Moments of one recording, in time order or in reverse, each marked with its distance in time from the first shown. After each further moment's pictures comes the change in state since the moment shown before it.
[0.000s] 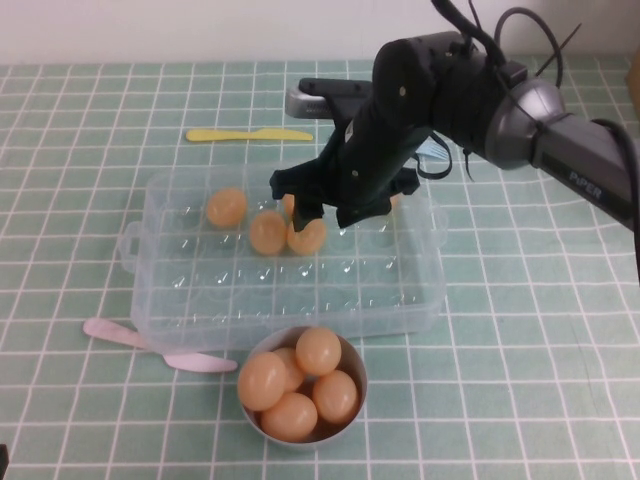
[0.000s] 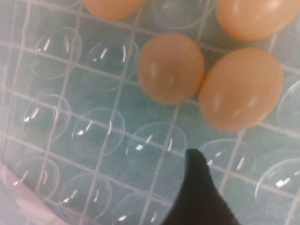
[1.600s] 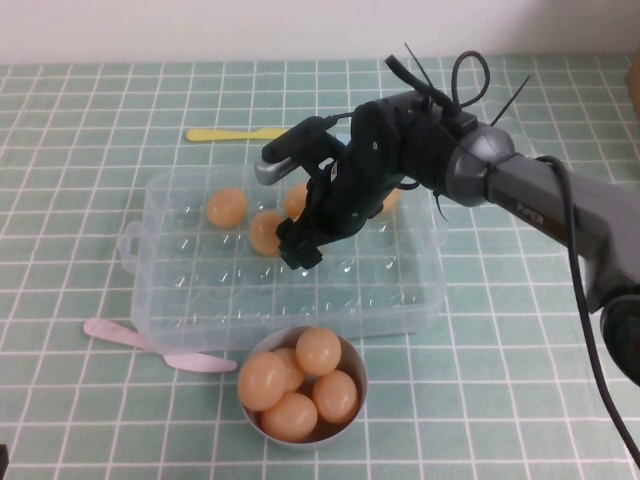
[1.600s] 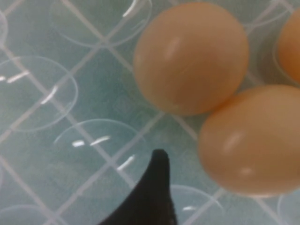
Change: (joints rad) right arm 0.012 0.129 -0.007 -0.037 -0.144 -0.546; left arm 0.000 0.000 0.000 0.000 0.000 0.000
